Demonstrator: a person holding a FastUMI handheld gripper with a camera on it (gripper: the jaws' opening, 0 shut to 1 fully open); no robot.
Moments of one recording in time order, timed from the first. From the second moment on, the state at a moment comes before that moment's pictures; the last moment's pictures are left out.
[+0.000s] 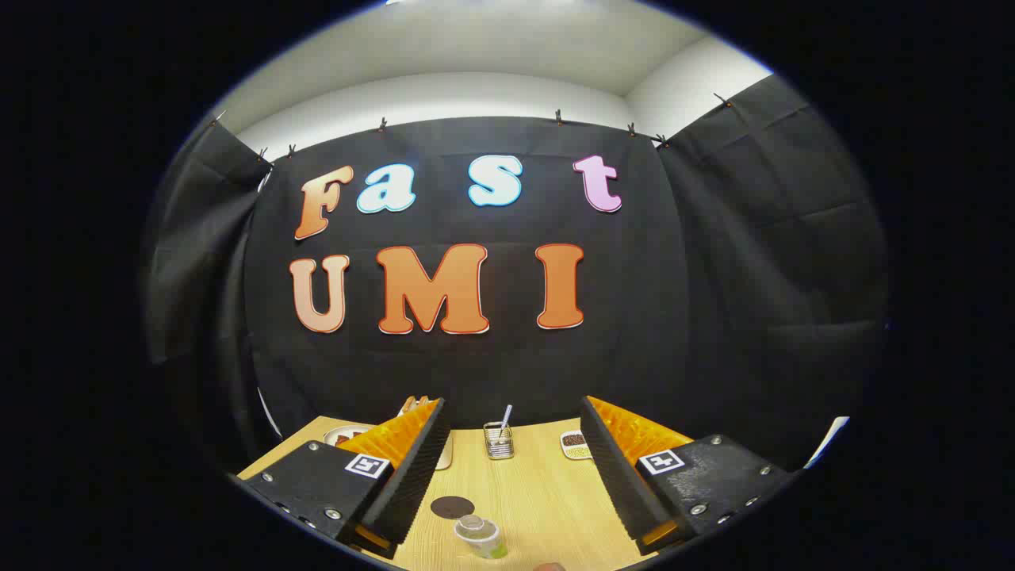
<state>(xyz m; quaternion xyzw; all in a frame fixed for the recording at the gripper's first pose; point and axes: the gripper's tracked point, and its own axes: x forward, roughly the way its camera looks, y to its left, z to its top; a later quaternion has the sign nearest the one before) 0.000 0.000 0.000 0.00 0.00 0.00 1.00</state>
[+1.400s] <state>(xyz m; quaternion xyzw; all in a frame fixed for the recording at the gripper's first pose) -0.002 0.043 -0.067 -0.01 0.07 0.05 1.00</state>
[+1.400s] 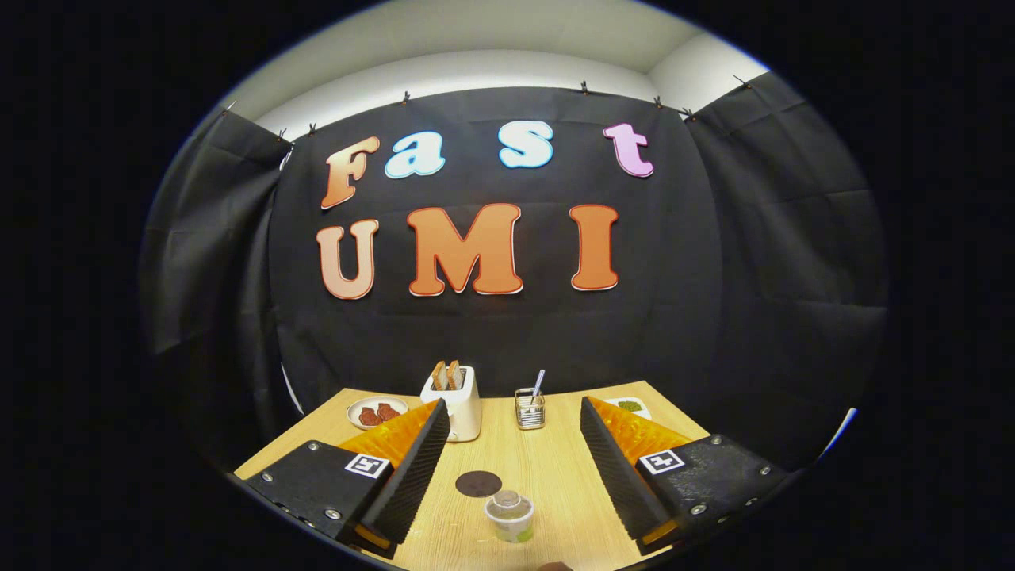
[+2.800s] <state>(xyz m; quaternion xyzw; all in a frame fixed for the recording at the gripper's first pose) 0.008 0.043 -0.297 -0.05 0.26 0.06 0.96</state>
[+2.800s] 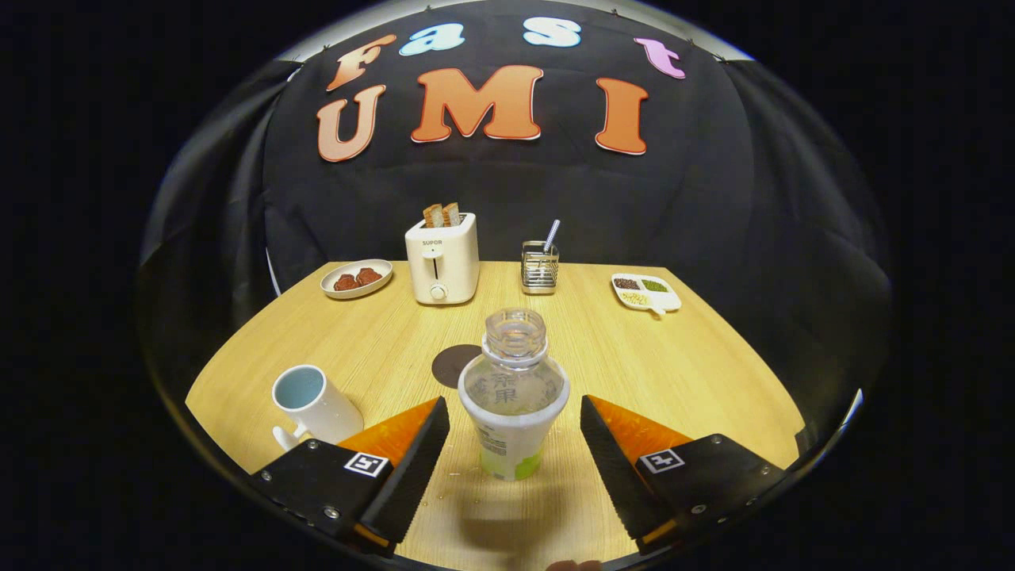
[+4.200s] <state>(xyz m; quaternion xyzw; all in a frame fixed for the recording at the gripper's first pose) 0.031 0.046 -0.299 -0.10 0.30 0.03 0.95</state>
